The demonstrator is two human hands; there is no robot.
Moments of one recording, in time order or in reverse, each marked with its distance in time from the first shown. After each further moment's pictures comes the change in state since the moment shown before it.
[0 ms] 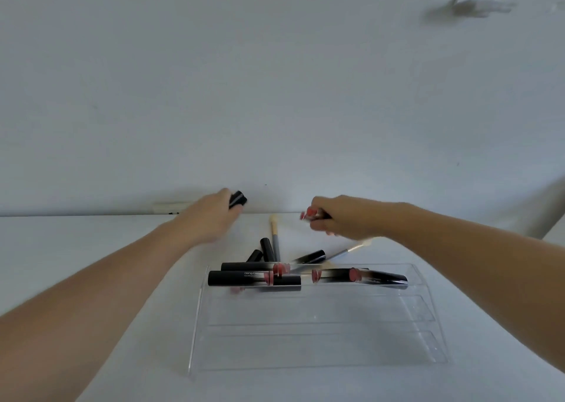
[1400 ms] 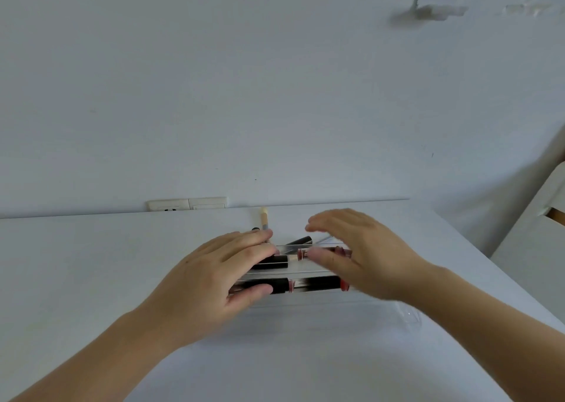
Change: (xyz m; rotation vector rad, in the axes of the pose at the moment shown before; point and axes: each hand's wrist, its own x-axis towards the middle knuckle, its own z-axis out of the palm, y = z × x) left_hand -0.168 0.048 -0.002 -0.037 0.241 0.663; right_hand -0.128 -0.053 0.045 0.029 0.559 -0.178
